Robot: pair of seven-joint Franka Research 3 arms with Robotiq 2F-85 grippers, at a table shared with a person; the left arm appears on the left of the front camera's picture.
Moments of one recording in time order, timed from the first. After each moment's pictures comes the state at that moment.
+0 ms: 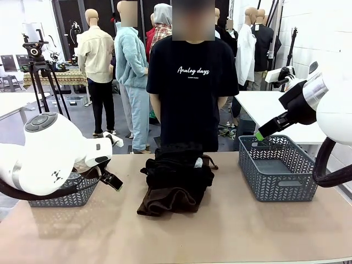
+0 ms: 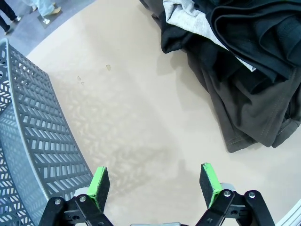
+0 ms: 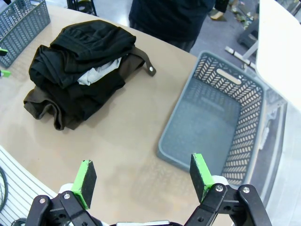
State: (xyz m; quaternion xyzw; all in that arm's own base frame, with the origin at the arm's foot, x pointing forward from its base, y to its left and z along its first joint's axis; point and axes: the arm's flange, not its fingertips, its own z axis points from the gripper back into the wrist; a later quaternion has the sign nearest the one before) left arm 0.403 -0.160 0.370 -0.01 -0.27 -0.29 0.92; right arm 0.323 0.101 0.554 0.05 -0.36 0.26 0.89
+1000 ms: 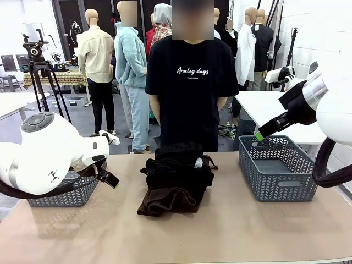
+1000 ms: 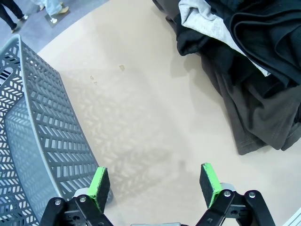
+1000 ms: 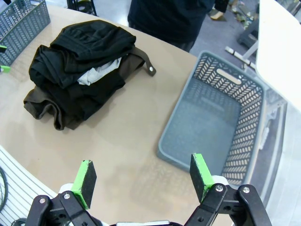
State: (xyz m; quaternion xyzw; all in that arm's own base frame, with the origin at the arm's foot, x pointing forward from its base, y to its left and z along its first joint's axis) left arm 0.407 -0.151 0.372 0.00 -0.28 -0.28 0.92; right arm 0.323 0.101 0.554 0.05 -0.36 0.26 0.89
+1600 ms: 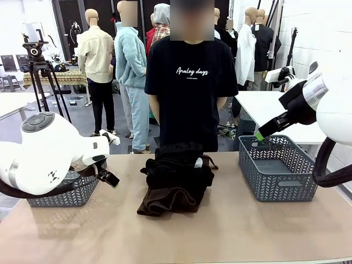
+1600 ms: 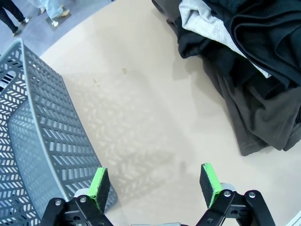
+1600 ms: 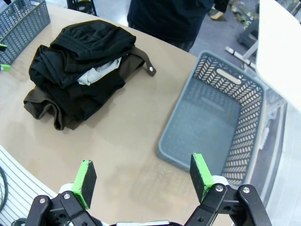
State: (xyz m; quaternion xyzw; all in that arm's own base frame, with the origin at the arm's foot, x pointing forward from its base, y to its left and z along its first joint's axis) left arm 0.409 -0.148 0.374 0.01 -0.29 -0.28 0.91; right arm 0.323 0.101 0.554 0.05 -0.36 0.26 0.89
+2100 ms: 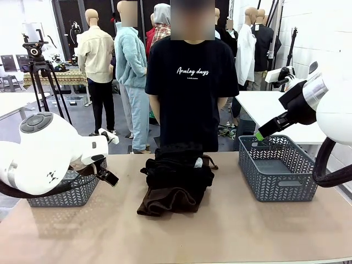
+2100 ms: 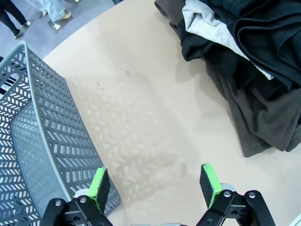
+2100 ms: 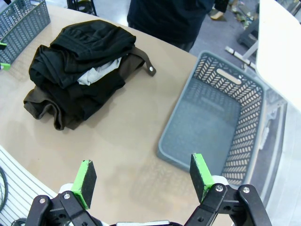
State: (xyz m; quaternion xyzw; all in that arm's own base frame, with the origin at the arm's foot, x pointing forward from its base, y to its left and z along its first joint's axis) left arm 0.410 -0.147 0.374 0.01 -0.29 -0.28 0.91; right arm 0.323 0.101 0.554 0.05 -0.36 0.26 0.89
